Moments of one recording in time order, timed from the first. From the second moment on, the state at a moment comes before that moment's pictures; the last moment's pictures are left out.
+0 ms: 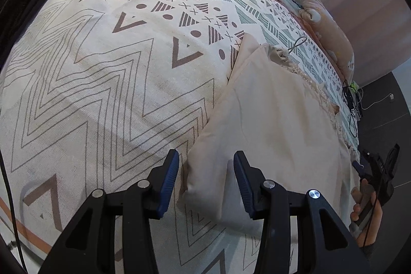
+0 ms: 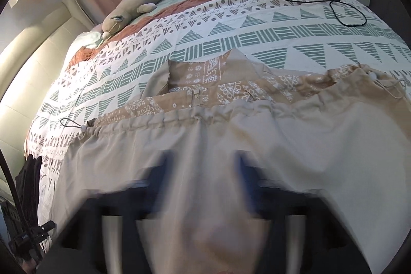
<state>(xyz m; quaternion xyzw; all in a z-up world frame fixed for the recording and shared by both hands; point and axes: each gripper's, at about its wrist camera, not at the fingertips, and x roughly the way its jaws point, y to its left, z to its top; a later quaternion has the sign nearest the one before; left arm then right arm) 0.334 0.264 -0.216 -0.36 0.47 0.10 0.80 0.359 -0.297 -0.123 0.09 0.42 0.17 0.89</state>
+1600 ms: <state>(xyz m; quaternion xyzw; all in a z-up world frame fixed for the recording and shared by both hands) 0.315 0.257 -0.231 -0.49 0.41 0.07 0.76 0.208 -0.345 -0.147 0.19 0.44 0.26 0.84</state>
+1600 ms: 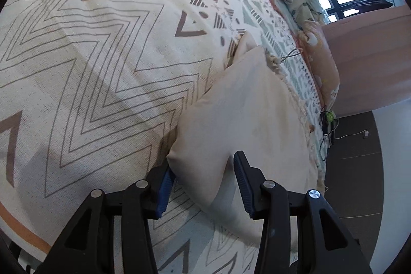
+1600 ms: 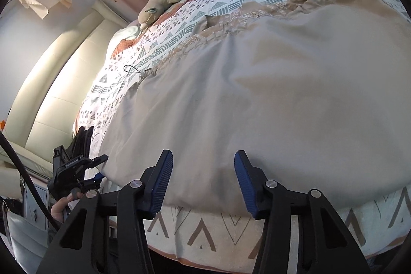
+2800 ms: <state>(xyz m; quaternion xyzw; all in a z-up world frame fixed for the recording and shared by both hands) 0.328 0.232 -0.242 -0.52 0.43 0.05 0.73 0.204 -0.334 -0.158 0.17 0.45 0.27 0.83</state>
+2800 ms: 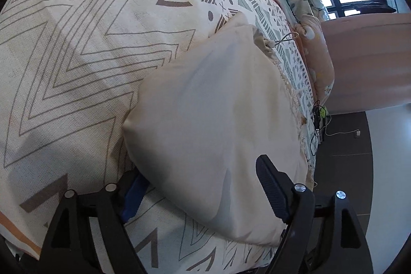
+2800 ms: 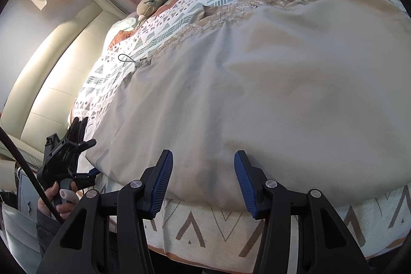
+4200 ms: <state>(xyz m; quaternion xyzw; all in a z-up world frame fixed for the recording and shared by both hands) 0.333 0.206 -0.179 -0.43 0.39 0.03 0.81 0.199 -0.297 -0.167 0.06 0.47 0.24 0.85</state>
